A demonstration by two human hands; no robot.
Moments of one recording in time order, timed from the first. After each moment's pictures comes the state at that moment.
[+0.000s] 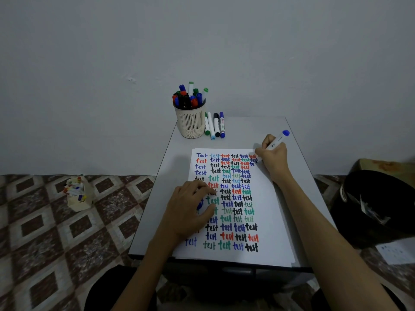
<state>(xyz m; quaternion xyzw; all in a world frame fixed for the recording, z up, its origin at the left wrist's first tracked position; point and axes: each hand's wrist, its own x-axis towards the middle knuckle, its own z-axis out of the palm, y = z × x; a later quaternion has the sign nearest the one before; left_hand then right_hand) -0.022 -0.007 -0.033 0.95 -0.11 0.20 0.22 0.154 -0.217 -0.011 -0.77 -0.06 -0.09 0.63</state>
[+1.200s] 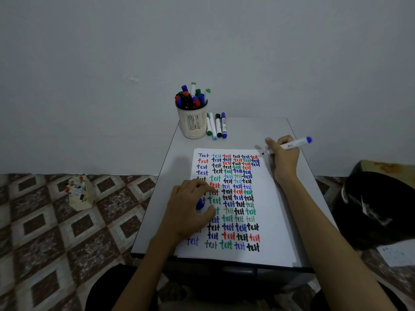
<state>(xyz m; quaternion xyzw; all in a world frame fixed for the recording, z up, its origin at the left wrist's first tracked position) -0.025 -0.004 -0.029 0.95 -0.10 0.19 0.24 0.150 -0.226 -0.005 -0.63 0.02 -0.13 0.77</state>
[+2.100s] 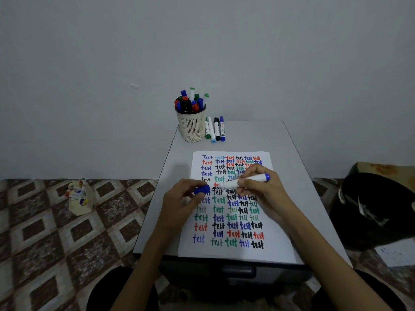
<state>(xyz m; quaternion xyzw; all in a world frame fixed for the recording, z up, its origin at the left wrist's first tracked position) -0.030 0.007 -0.023 0.83 -0.07 0.22 0.50 0.044 -0.215 0.009 -0.57 -0.13 0.15 0.79</state>
